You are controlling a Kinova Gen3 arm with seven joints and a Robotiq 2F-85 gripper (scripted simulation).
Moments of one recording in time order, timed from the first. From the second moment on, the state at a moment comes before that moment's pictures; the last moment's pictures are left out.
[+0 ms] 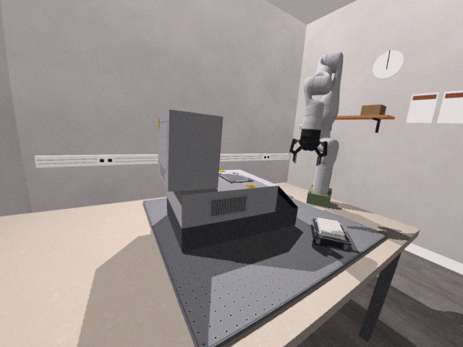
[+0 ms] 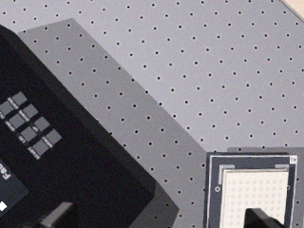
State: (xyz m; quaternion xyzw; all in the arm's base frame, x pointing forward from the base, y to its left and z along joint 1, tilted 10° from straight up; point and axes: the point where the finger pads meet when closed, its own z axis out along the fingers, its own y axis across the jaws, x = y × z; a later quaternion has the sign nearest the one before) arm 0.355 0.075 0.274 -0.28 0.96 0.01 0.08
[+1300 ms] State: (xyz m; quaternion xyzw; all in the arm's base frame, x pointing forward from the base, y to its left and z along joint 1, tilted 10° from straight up) arm 0.356 0.186 0.269 -0.28 0.96 0.01 0.09
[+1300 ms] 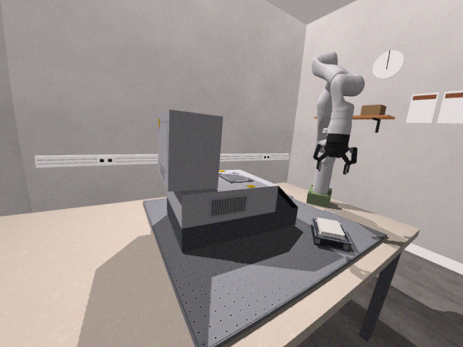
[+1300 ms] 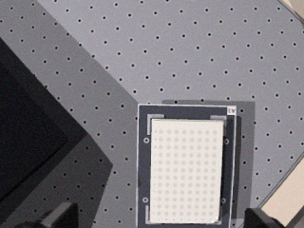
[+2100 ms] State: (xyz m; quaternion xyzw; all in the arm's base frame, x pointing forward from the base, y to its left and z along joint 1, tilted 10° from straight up) arm 0.354 0.220 0.266 -0.28 0.95 0.01 0.09
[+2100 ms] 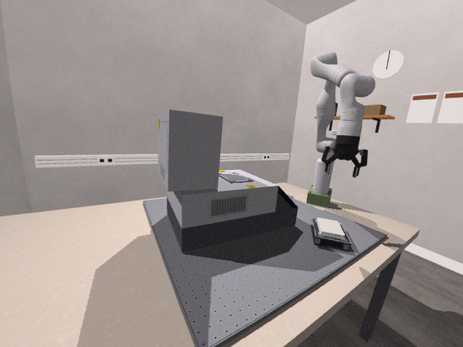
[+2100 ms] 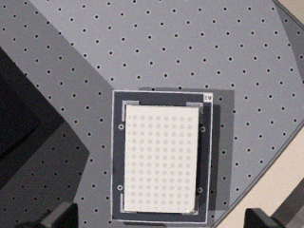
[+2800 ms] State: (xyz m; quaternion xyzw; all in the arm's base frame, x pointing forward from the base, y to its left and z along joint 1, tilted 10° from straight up) arm 0.357 0.220 0.245 -0.28 0.96 0.01 0.09
